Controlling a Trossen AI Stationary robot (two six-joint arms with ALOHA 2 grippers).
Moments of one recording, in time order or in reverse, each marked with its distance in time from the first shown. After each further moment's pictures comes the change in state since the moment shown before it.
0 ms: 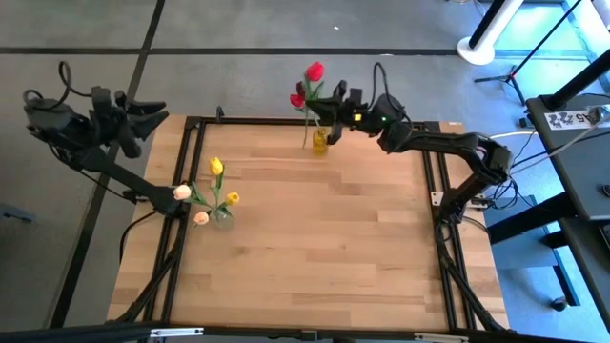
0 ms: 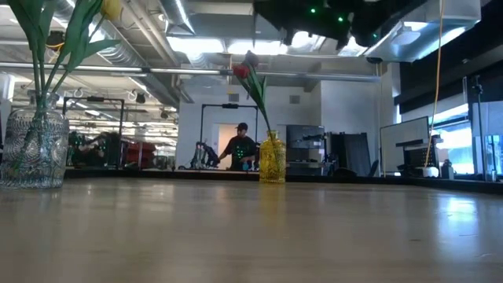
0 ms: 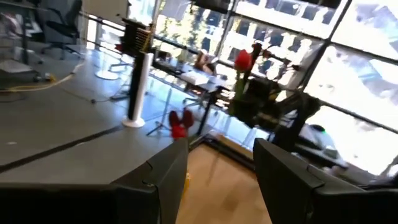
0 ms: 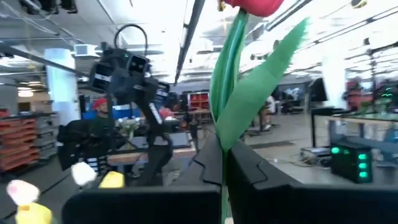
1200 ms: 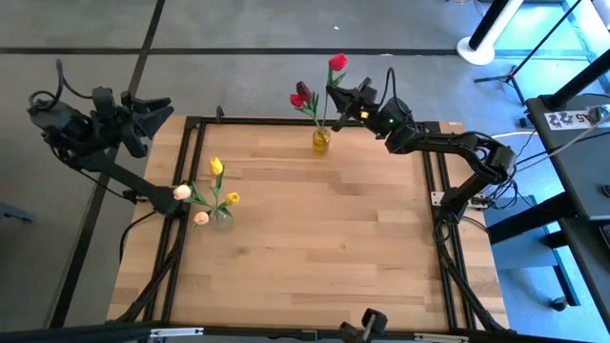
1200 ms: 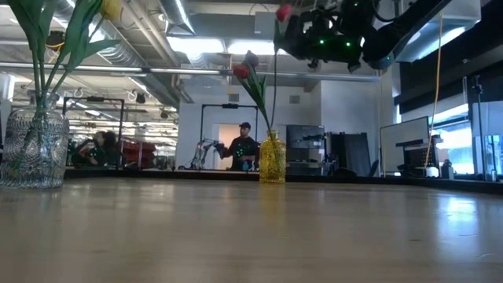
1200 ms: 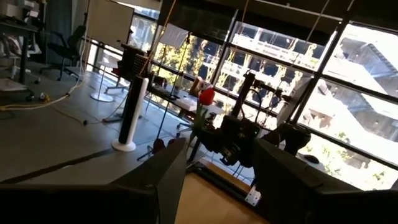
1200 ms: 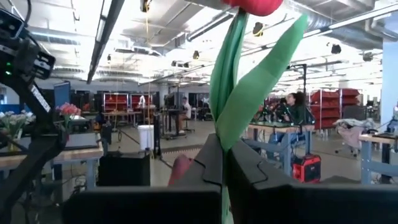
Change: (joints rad) left arm 0.000 0.013 -0.099 0.312 -0.033 0.110; right arm -0.117 -0.009 -0.191 0.166 0.238 -0.160
